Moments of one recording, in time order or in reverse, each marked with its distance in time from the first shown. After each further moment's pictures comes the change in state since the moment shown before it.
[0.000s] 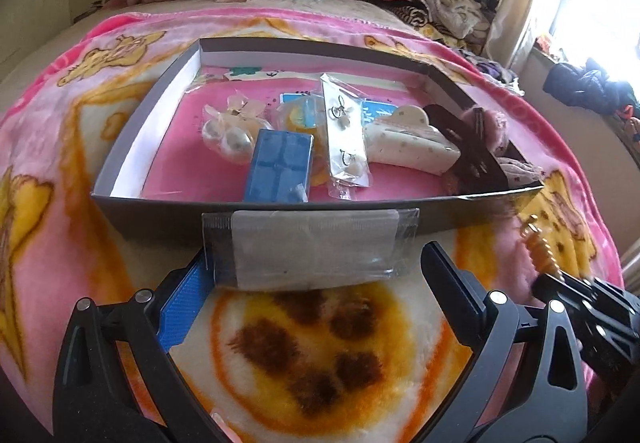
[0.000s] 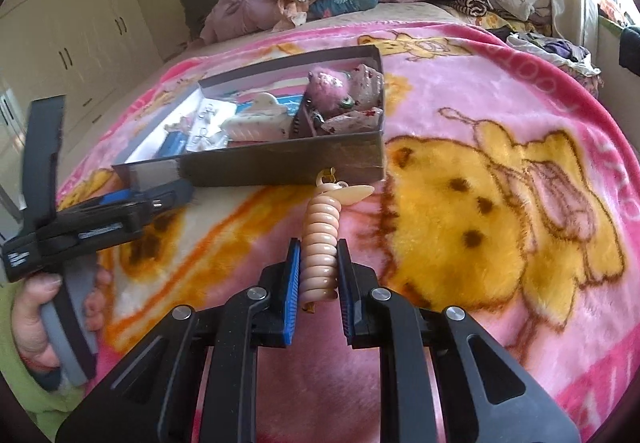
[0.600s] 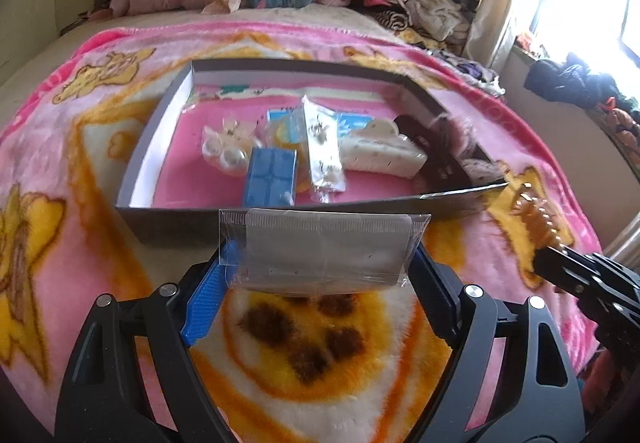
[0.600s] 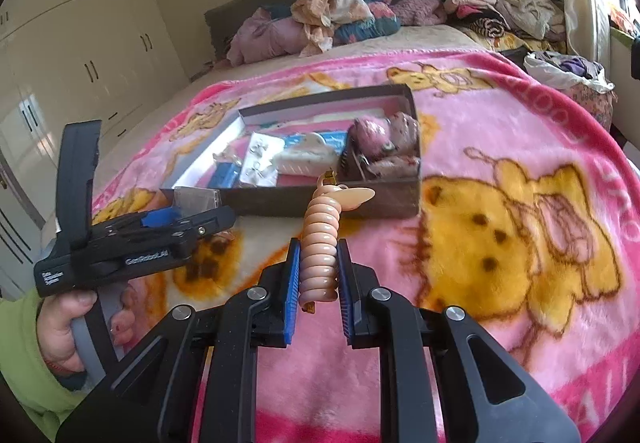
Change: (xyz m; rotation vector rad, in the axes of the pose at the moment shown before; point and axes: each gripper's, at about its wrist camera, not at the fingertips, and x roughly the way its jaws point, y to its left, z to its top) left arm -0.035 0.000 0.004 0.048 -0.032 -0.069; right arm -0.031 0.026 0.016 -0.025 -0.083 0.074
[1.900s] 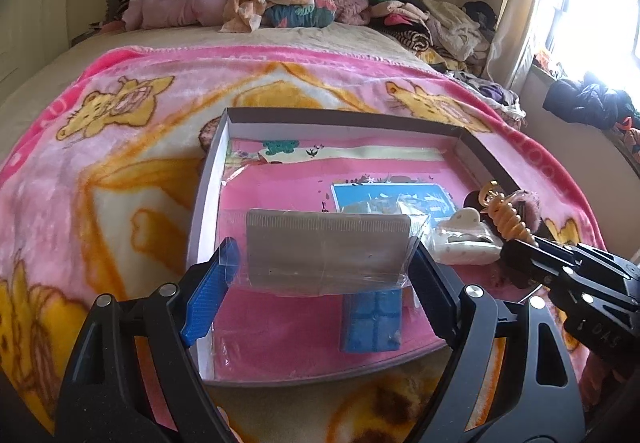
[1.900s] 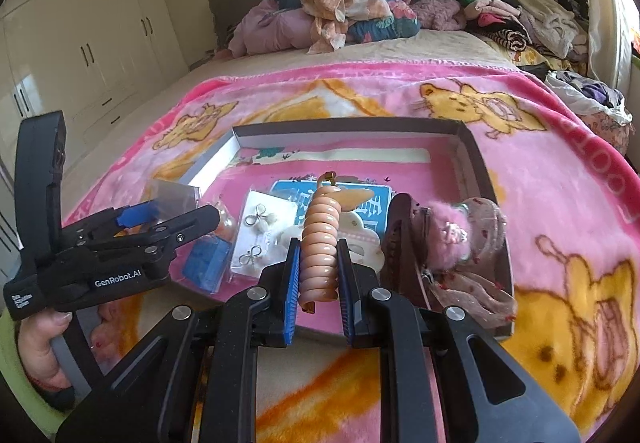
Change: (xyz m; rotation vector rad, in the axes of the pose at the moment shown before) left arm 0.037 0.054 0.059 -0.011 -0.046 0.051; right arm 0.105 0.021 0.074 -0.065 0.042 -0.027
